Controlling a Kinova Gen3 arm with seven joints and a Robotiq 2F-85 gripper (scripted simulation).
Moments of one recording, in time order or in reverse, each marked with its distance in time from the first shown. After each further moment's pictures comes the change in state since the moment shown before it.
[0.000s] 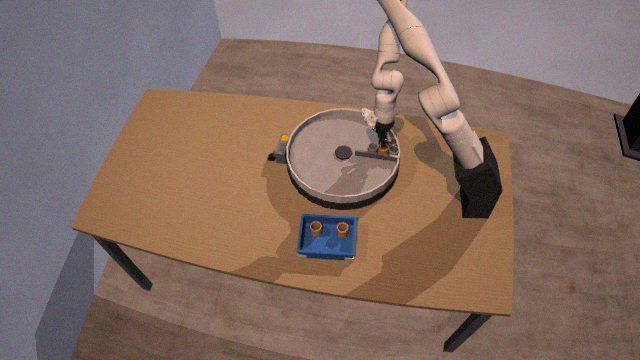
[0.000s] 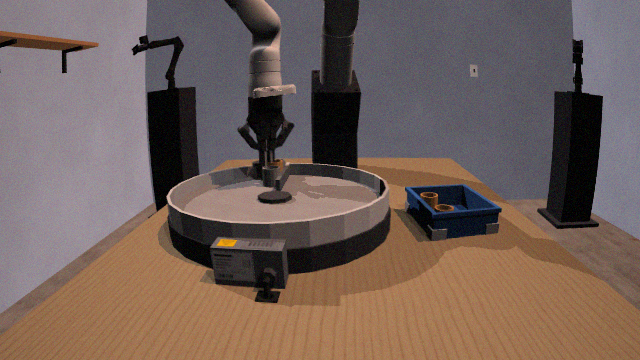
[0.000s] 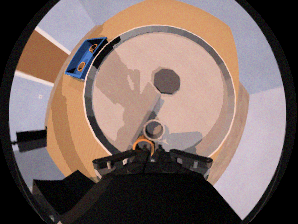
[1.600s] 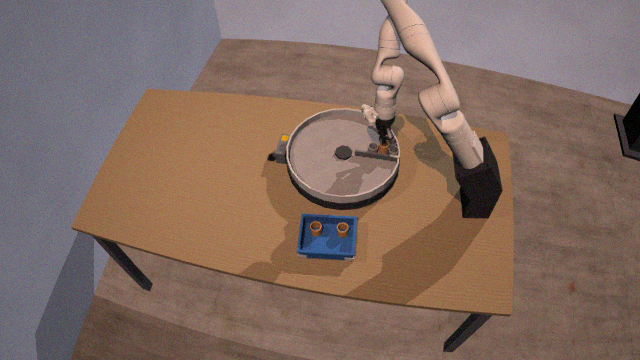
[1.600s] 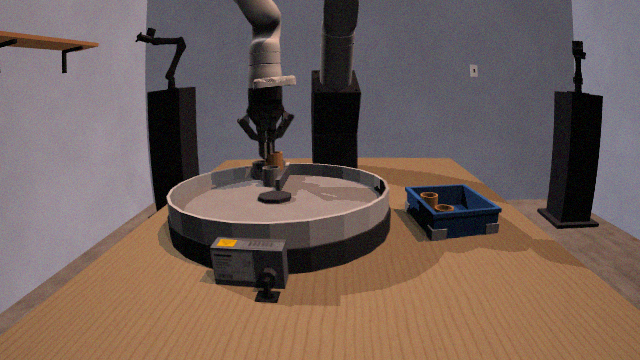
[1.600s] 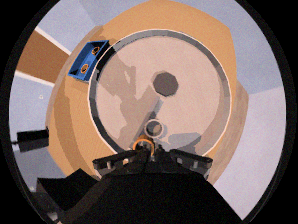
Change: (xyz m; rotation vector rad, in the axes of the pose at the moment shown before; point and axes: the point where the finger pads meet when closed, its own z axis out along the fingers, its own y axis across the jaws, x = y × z) arm 0.000 0.000 -0.019 0.001 0.000 0.001
